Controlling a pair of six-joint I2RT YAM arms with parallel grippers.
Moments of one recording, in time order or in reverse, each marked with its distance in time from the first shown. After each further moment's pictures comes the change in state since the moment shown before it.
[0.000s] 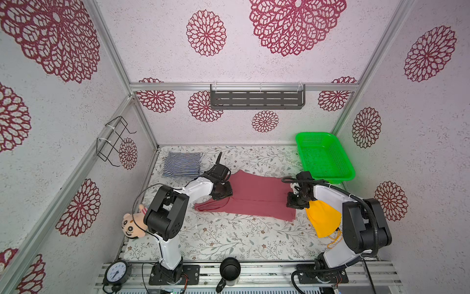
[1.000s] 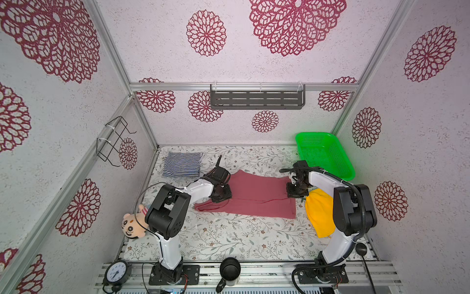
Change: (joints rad) left arm 0.003 0.013 -0.040 0.023 -0.017 -0.006; right arm -0.025 0.191 0.290 -0.138 0.116 -0.114
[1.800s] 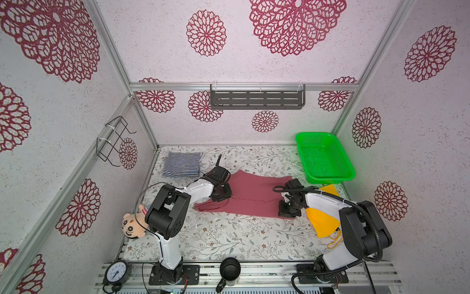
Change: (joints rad) left arm 0.000 0.000 0.000 0.023 0.001 -0.016; right arm 0.180 -0.256 -0.408 0.176 -0.141 0.260
